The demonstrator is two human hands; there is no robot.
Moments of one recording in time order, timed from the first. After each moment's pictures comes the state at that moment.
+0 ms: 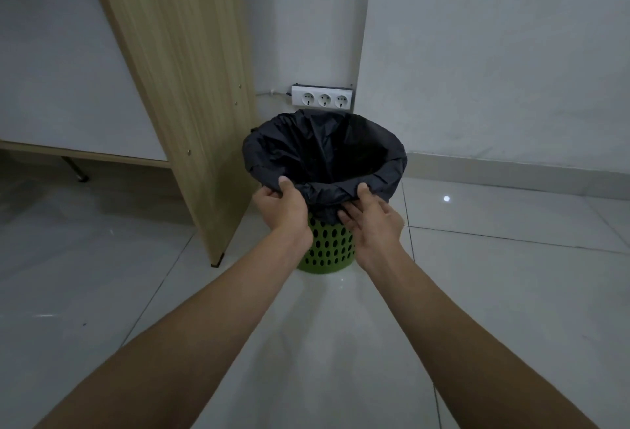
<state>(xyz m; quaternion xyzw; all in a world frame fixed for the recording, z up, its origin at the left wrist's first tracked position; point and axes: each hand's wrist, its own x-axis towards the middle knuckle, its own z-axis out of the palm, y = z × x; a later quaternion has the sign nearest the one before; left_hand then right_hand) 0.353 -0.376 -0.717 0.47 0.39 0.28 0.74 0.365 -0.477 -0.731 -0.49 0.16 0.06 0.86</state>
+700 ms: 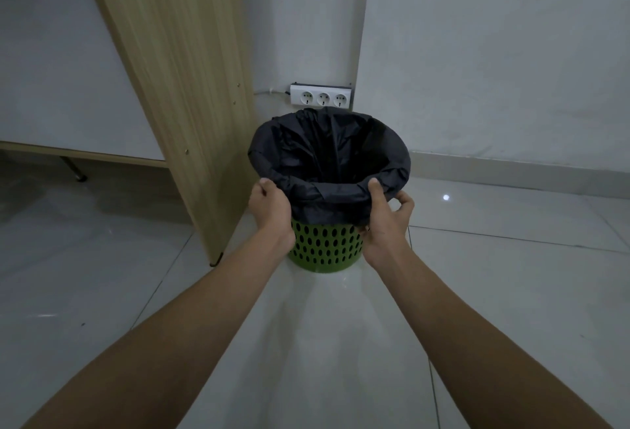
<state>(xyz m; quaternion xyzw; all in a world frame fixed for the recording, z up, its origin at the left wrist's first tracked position) 0.355 -0.351 -0.725 0.50 0.35 0.25 0.75 0.377 -0.492 -0.739 -0.48 0.15 0.05 0.86</state>
